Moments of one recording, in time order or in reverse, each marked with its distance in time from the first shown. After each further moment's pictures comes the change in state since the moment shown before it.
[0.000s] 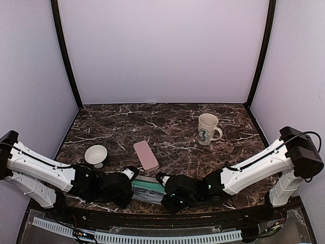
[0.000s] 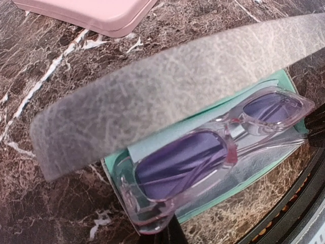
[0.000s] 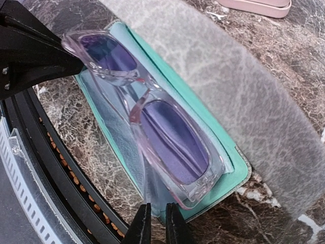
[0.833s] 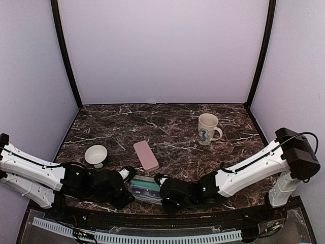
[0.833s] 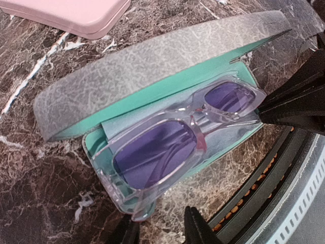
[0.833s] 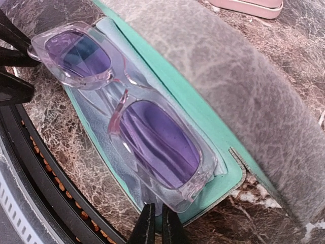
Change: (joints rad) left arm 0.000 -0.124 -0.039 -0.006 0.105 0.019; right arm 0.027 0.050 0.060 -0.082 0.085 0.007
